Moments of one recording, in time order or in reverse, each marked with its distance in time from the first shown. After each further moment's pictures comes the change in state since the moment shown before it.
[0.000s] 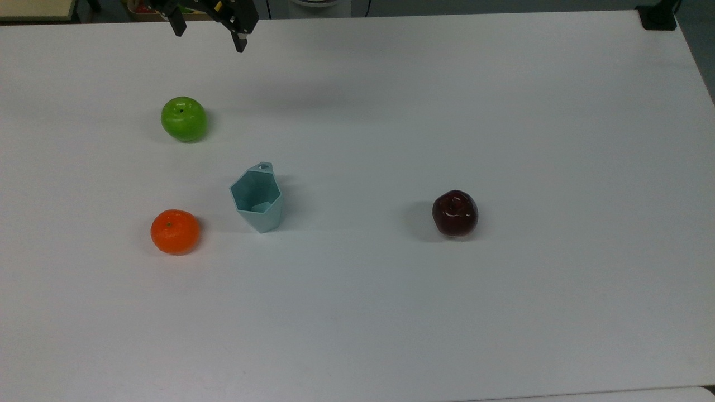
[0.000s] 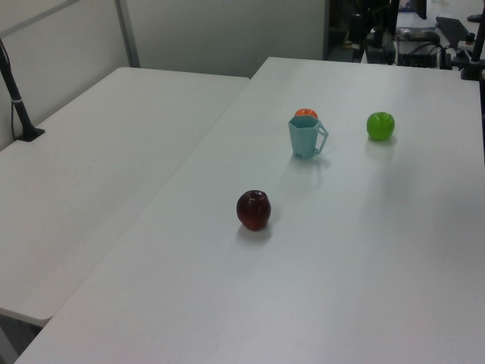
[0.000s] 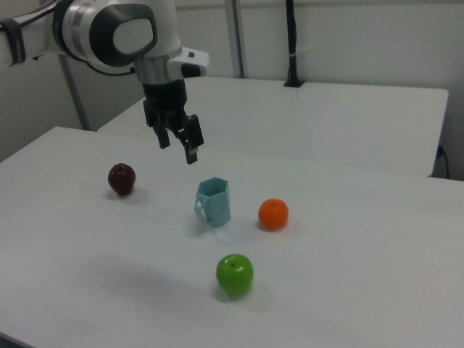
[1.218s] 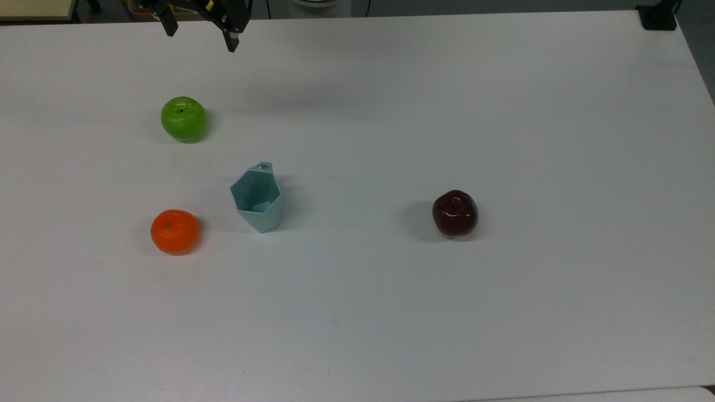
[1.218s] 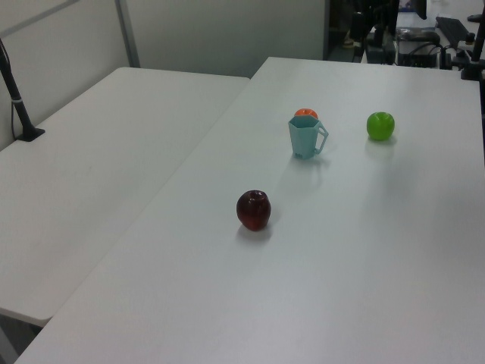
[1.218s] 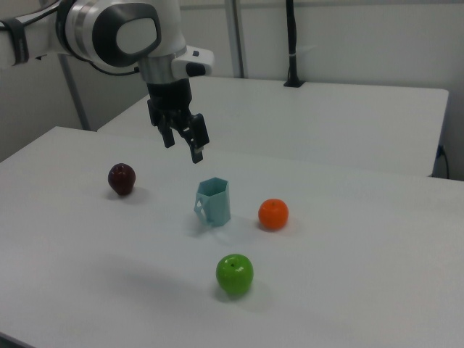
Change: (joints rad) arm -0.017 0.002 -0.001 0.005 0.000 0.018 -0.024
